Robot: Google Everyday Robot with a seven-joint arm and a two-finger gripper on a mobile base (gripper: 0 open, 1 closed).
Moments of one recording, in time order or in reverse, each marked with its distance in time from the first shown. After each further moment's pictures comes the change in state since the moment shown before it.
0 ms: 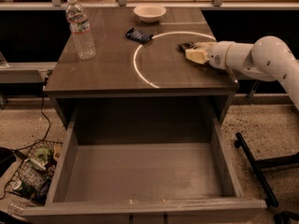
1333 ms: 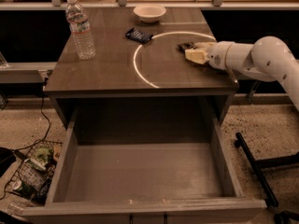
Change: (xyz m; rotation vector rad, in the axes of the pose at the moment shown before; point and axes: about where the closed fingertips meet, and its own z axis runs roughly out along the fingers) arm 0.002 0.000 0.000 0.000 0.000 0.000
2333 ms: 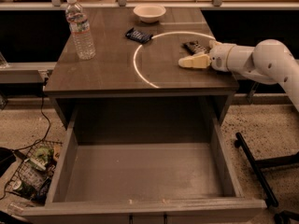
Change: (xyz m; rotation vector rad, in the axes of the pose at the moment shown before) arm 0.009 -0.001 0.002 0.002 -0.001 0.000
